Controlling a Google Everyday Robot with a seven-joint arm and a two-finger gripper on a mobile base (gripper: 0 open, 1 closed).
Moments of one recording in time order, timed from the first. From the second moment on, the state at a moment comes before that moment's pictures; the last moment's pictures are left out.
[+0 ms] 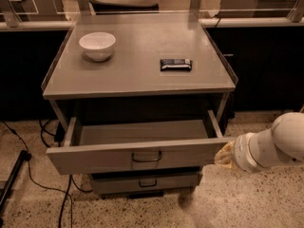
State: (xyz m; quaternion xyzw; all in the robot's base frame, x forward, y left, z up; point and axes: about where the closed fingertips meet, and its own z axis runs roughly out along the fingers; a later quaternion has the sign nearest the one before) arm 0.453 -0.220 0.679 -0.63 0.74 0.02 0.24
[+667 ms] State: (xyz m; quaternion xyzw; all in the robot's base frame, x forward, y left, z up) arm 0.462 -0.209 0.651 -0.64 0.73 0.04 0.26
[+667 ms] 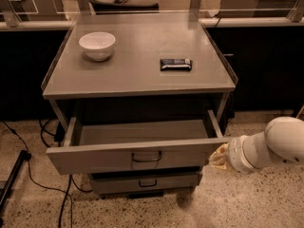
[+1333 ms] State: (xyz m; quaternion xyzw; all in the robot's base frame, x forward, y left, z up) arm 0.474 -0.193 0.643 -0.64 0.70 0.01 0.32
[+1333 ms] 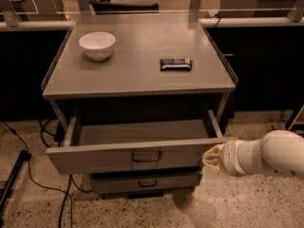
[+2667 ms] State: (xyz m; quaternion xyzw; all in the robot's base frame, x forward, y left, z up) arm 0.543 -0.150 0.637 -0.65 0.65 -0.01 0.39
